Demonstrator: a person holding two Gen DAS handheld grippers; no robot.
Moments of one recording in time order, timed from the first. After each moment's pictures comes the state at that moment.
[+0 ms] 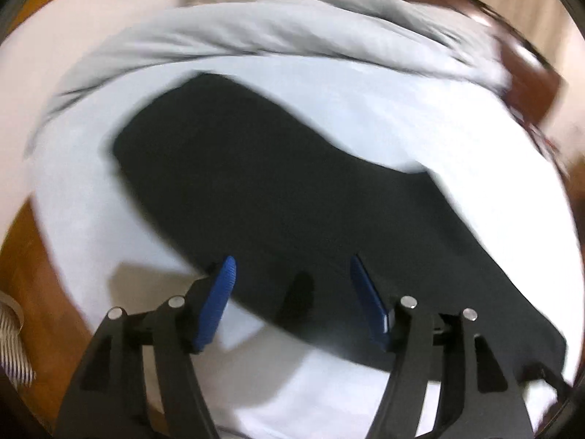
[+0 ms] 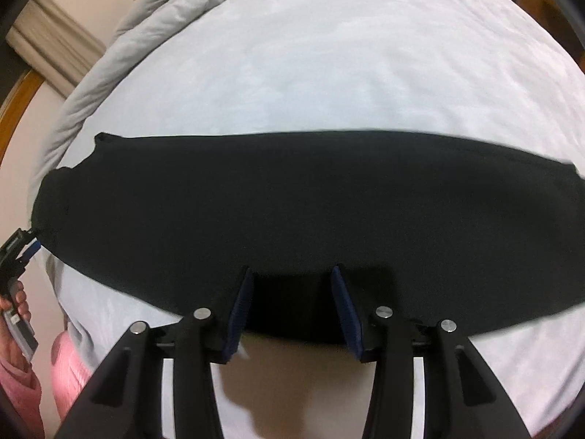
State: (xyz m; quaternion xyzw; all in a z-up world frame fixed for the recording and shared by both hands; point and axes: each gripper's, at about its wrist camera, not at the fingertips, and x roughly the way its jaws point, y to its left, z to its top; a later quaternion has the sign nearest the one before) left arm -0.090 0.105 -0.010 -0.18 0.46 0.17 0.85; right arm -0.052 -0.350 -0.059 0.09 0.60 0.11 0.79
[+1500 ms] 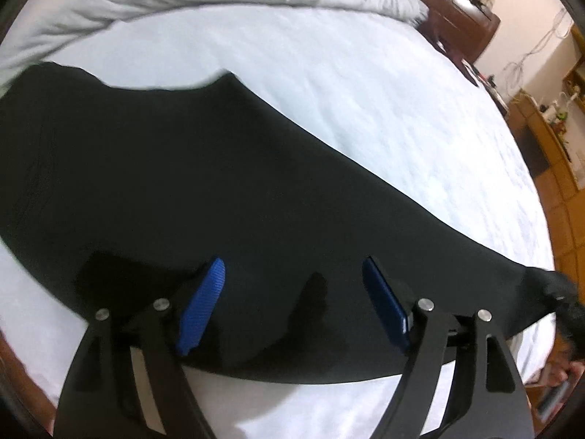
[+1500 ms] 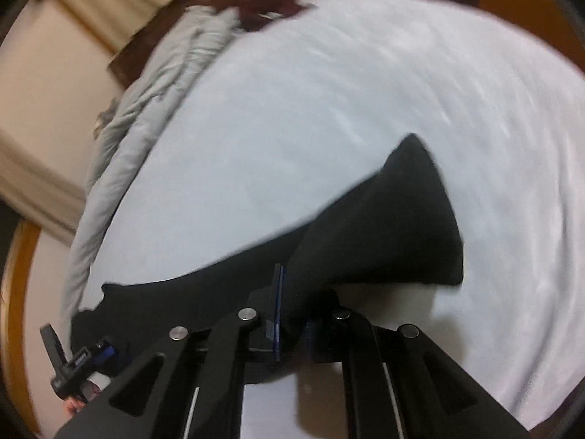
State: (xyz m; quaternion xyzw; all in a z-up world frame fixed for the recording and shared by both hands) left arm -0.013 -0.024 -0.043 -0.18 0.51 0.05 0.84; right arm -0.048 -0.449 0.009 0.21 0.45 0.03 0.87
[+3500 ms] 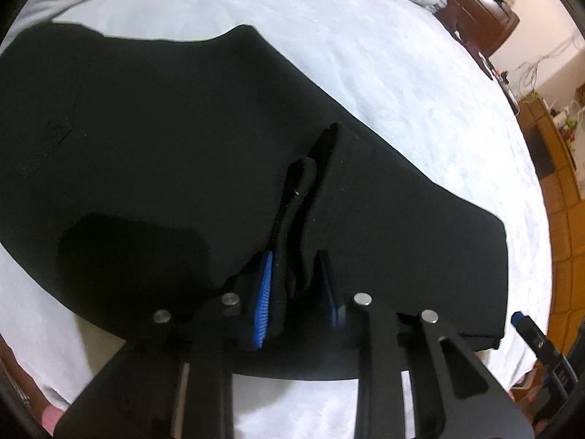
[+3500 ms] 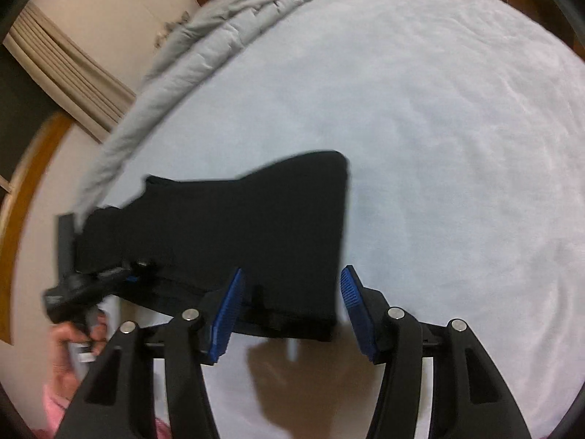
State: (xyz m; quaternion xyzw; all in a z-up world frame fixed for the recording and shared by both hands) left arm 0.000 -0.017 -0.070 -0.20 0.55 0.04 0.81; right arm -0.063 -0.319 -0.024 0.14 0.52 0.14 0.83
